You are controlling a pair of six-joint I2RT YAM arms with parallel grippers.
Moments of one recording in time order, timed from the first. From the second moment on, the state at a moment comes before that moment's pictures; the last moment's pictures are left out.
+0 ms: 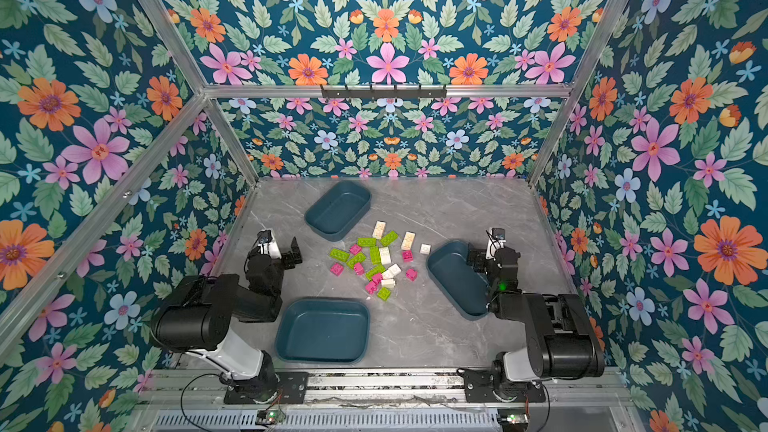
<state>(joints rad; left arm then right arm) -0.02 1.62 0.28 1.17 -0.19 -0.02 -0.02 1.44 0.31 0.78 -0.02 0.06</state>
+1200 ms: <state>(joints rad) -0.04 1.37 0.33 0.95 -0.23 0.00 -0.02 1.23 0.38 0.54 -0.11 0.05</state>
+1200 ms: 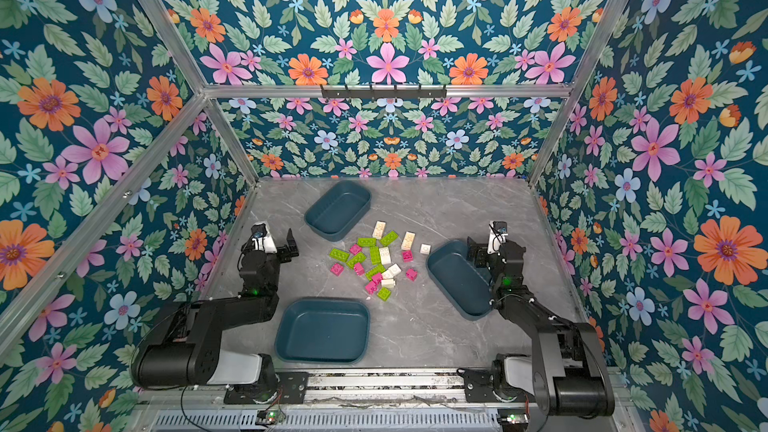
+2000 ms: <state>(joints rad) -0.11 1.25 0.87 -0.26 -0.06 -0.33 -0.01 0.97 0.72 -0.22 -0.62 0.02</state>
